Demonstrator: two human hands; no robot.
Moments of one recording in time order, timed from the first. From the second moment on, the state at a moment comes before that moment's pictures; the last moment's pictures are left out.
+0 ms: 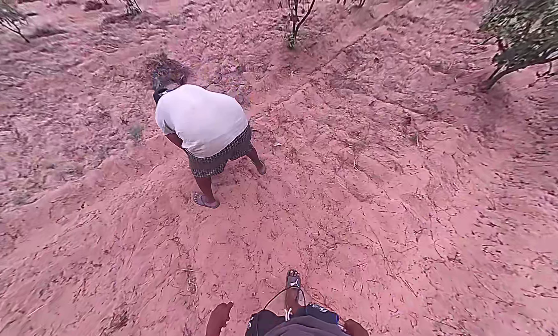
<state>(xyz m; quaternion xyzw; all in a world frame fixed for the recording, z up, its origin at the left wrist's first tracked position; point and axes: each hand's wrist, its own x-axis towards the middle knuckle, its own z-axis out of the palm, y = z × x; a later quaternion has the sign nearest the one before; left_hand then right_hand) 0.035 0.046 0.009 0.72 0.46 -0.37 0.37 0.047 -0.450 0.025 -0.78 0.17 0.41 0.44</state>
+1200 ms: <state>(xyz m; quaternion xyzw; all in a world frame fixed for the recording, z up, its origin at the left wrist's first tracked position) 0.967 0.013 0.061 0.86 0.17 -0.33 0.35 0.802 -0.395 0.128 -0.90 0.09 0.26 0.33</state>
